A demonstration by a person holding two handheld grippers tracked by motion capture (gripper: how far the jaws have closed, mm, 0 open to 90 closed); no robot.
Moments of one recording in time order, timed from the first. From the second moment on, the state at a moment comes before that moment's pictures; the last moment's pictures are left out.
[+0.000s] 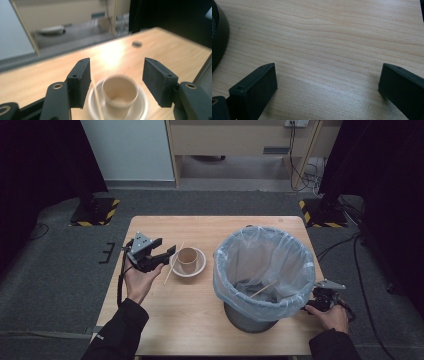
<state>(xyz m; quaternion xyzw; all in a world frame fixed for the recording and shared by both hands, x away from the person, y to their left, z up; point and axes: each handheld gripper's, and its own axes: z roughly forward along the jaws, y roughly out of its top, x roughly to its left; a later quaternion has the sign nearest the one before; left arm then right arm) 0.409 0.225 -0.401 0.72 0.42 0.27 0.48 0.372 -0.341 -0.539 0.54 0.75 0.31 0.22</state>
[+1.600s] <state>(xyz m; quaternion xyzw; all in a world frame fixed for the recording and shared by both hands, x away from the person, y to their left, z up) 0.412 0.229 -0.496 0.80 0.47 0.17 0.34 0.372 -0.342 -0.539 0.54 0.75 0.31 0.22</state>
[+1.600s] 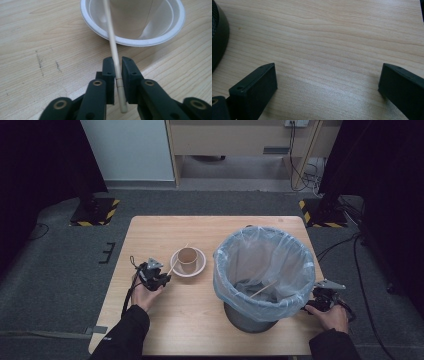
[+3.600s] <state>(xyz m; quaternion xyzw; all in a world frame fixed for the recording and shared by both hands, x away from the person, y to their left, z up) 0.374 0.250 -0.377 0.69 0.42 0.25 0.54 0.372 -0.342 -0.539 0.54 0.75 0.31 0.22</state>
